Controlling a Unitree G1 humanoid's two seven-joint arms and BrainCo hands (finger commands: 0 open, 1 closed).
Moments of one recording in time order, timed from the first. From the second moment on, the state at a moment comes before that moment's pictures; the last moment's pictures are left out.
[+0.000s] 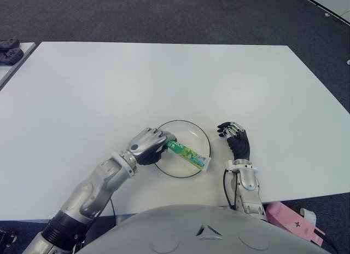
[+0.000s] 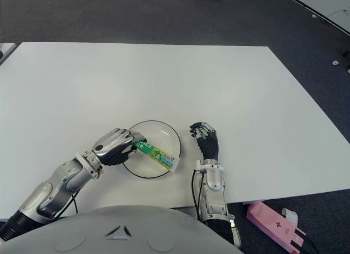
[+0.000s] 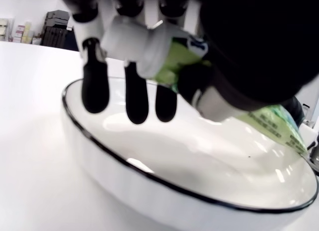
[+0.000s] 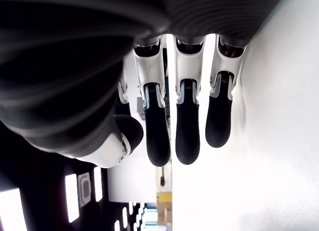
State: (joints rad) left arm 0.26 0.50 -0.38 -0.27 0.86 -0.25 -0.09; right arm 0.28 0.01 -0.03 0.12 0.00 -0.28 -0.03
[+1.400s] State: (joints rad) left arm 0.30 0.38 -0.33 -0.26 0.89 -0.19 0.15; right arm 0.28 0.00 -0.03 0.12 0.00 -0.28 -0.04
